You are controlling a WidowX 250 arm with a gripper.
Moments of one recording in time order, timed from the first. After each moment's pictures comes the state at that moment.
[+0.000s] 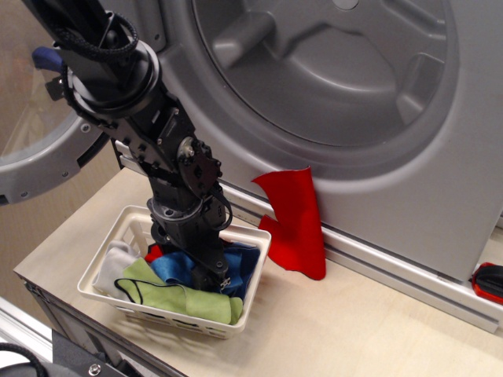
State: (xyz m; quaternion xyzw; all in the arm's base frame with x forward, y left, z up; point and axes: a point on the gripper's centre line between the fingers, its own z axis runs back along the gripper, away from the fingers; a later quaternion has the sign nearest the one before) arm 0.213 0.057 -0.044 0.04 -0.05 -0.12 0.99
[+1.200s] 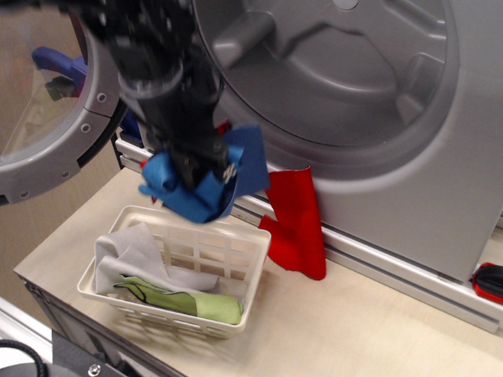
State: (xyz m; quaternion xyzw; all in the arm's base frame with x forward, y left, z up) arm 0.228 0.043 0.095 0.02 -0.14 -0.08 0.99
